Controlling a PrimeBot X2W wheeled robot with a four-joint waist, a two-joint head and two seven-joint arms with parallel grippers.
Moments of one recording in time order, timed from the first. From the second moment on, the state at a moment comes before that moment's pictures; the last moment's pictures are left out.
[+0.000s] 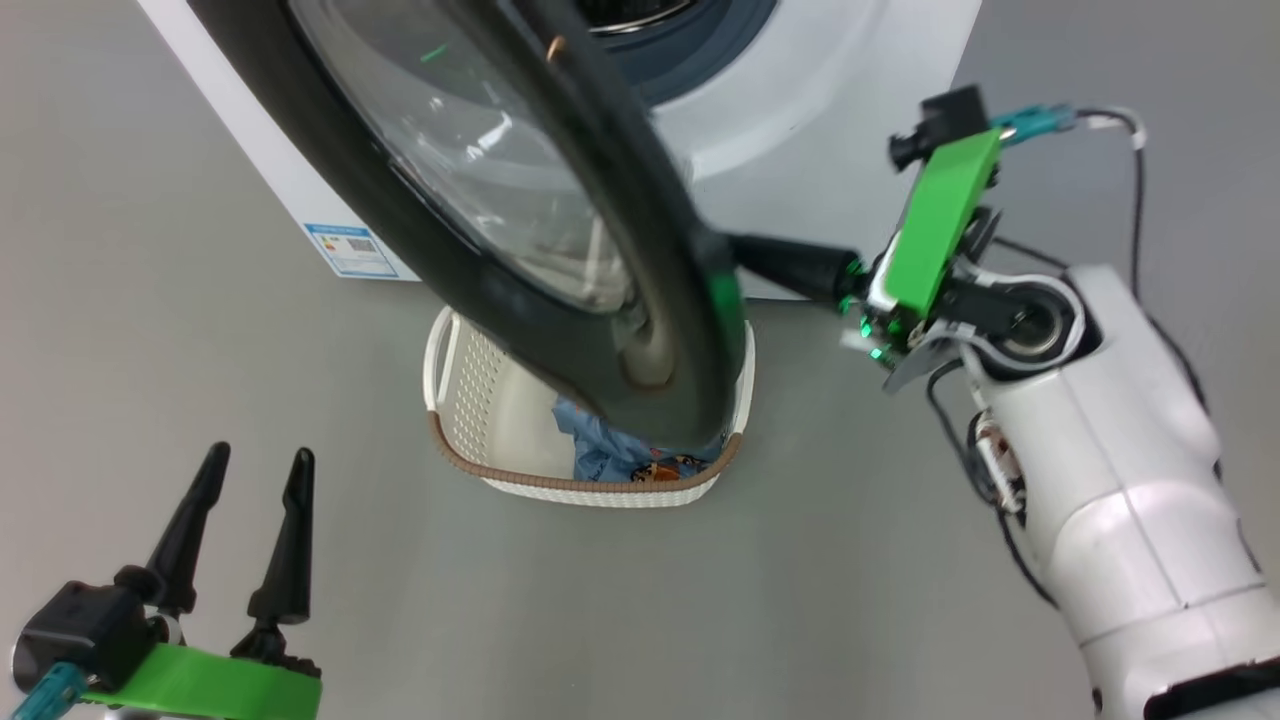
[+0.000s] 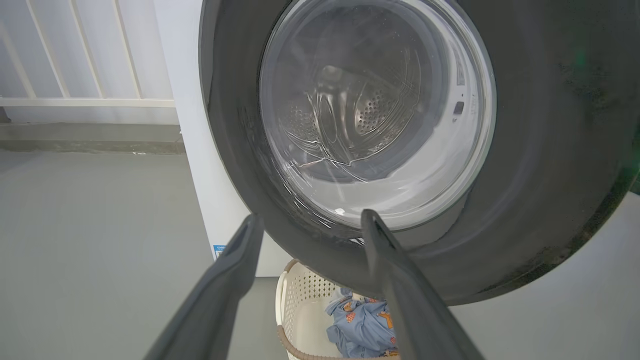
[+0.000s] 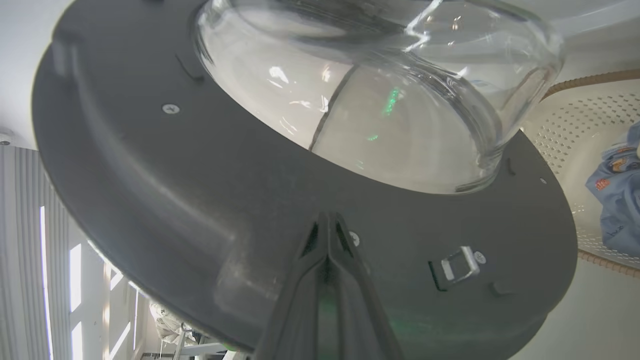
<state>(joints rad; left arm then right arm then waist) -0.10 0.25 -0.15 0.07 -0.42 -0.13 -0.25 -0.92 -0.08 0.21 0.65 1.42 0.13 0.86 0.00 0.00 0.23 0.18</state>
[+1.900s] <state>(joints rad) -0.03 0.23 -0.01 0.09 -0.37 -0.13 -0.25 -0.91 -0.20 1.14 0.31 2.12 0.13 0.28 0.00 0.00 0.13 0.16</state>
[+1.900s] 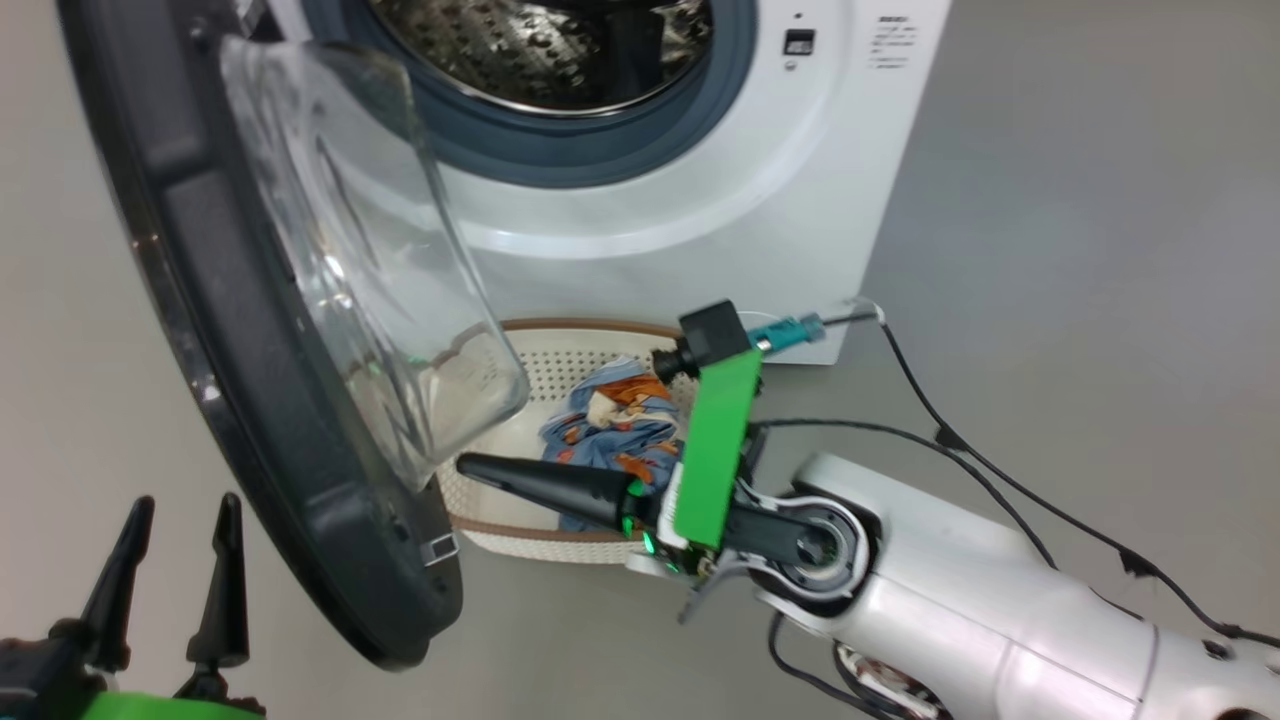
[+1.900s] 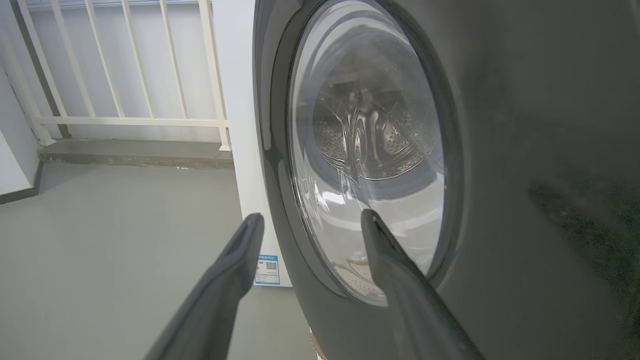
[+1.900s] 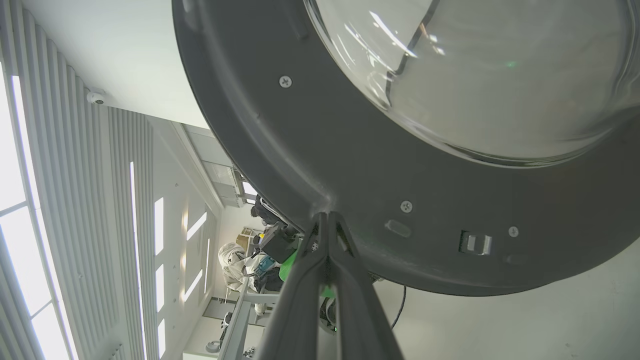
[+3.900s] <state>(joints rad) 0.14 0.15 0.11 0.04 -0.29 -0.13 -0.25 -0.12 -0.09 0.08 0.13 0.52 0.13 -0.25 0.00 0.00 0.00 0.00</state>
